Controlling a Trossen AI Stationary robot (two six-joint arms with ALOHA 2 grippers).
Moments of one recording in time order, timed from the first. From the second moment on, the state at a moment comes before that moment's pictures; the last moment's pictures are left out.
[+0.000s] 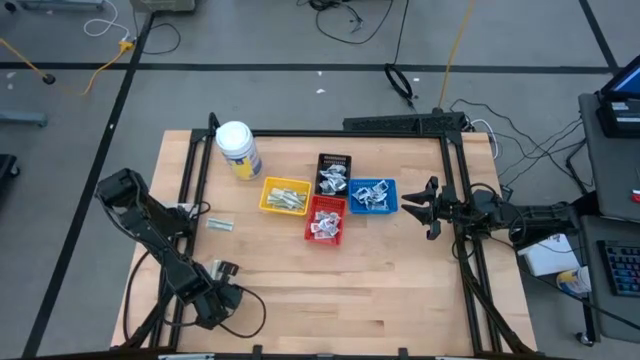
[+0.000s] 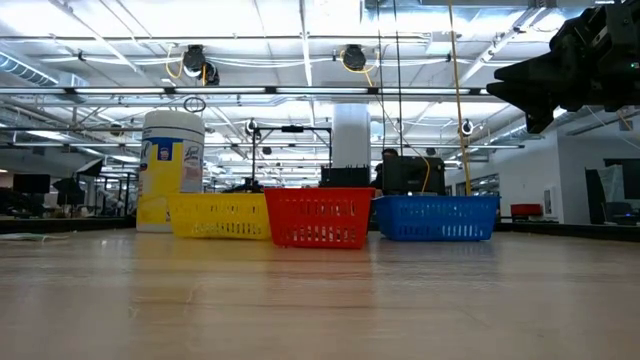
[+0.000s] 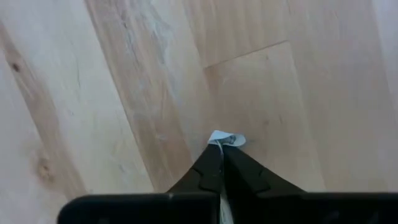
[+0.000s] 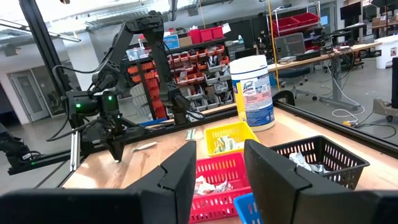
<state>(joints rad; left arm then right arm) -0.95 1.58 0.72 -0.52 -0.03 -0.65 0.02 0.04 0.02 0.13 0.16 0.23</state>
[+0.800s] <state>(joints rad) -0.61 1.27 0.72 -0.79 0.15 -0.41 0.02 0.04 0.02 0.13 0.16 0.23</state>
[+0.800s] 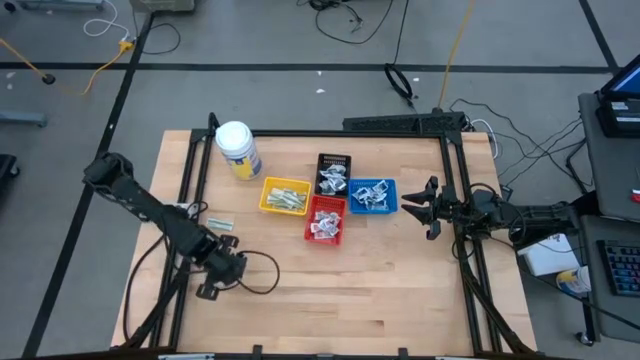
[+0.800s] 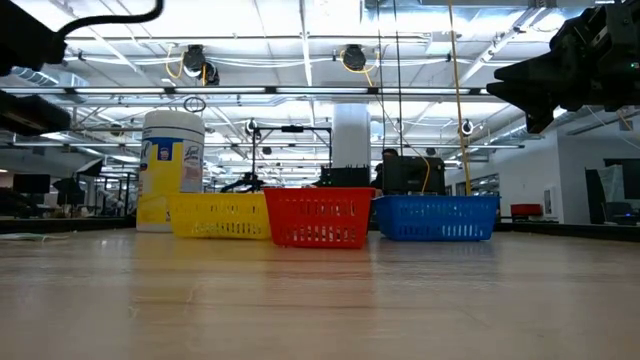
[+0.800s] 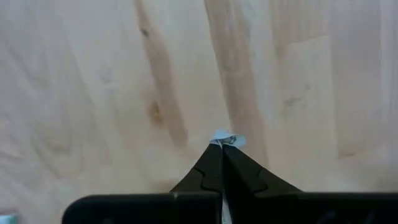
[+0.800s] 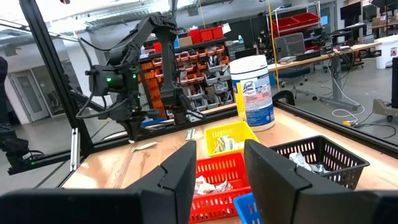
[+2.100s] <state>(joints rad) 0.32 1.69 1.22 -0.91 0.13 0.11 0.02 0.04 0.02 0.13 0.16 0.23</state>
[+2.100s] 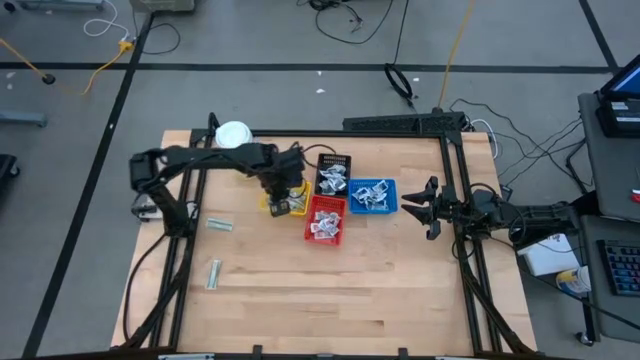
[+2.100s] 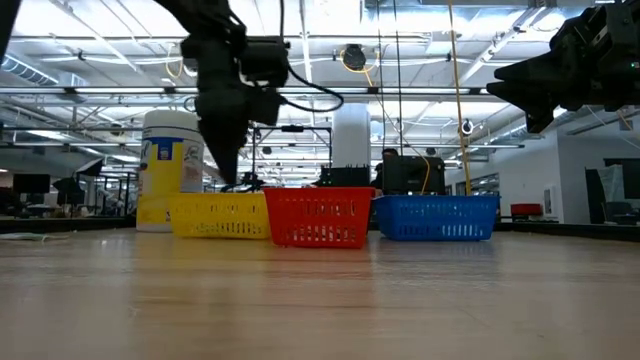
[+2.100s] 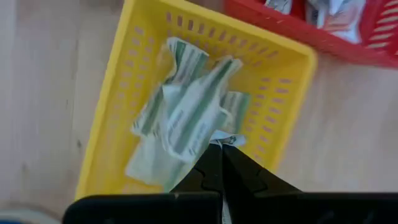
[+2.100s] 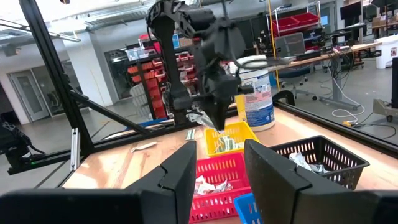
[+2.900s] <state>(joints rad) 0.33 1.78 1.22 -0.86 0.03 0.31 0.02 0.04 0.02 0.13 0.16 0.23</state>
